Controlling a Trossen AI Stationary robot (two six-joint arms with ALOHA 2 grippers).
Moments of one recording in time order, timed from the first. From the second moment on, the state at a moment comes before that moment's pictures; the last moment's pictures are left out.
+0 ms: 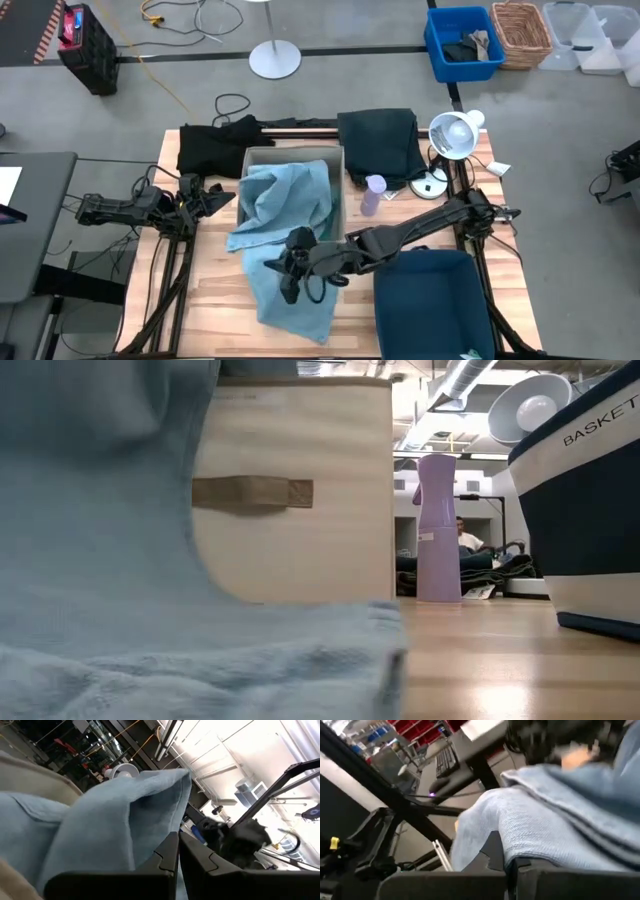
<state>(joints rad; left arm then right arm) -0.12 0.02 0.11 0.33 -0.29 -0.76 0.37 1.99 1.89 -0.18 0.38 0.66</state>
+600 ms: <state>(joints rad) -0.12 0.02 0.11 0.40 -0.27 -0.76 0.13 1.94 2.08 -0.44 0.55 0.60</state>
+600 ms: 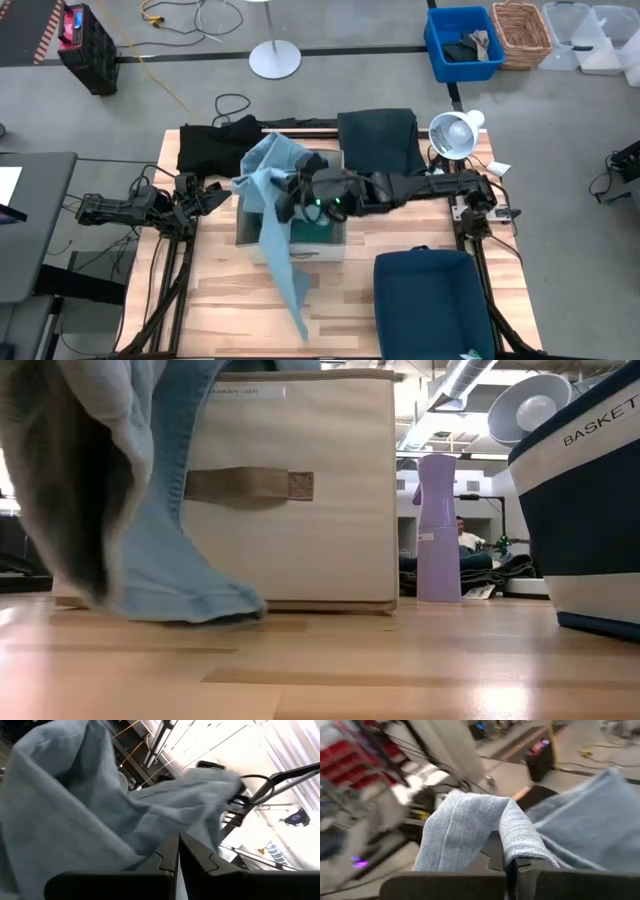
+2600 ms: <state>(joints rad) -0.12 0.02 0.11 0.41 -0.27 -0.77 0.03 1.89 2.08 -0.91 0.16 0.89</state>
